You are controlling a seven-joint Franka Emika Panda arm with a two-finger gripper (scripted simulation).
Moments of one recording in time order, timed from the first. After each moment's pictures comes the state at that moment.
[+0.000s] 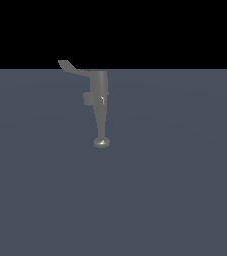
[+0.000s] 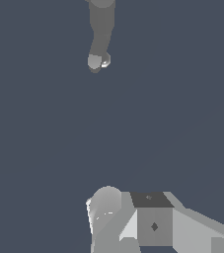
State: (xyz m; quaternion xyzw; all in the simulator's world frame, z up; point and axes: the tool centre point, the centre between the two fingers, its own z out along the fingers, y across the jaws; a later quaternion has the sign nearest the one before) arm -0.258 0.008 0.475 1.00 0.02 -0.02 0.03
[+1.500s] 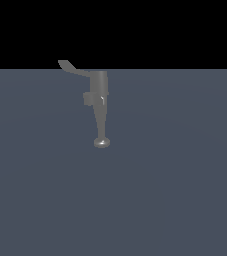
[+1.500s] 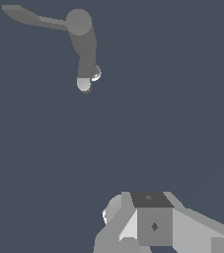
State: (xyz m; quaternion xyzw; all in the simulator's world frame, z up) arm -0.221 0.001 0.479 1.00 -0.07 -0.02 0.02
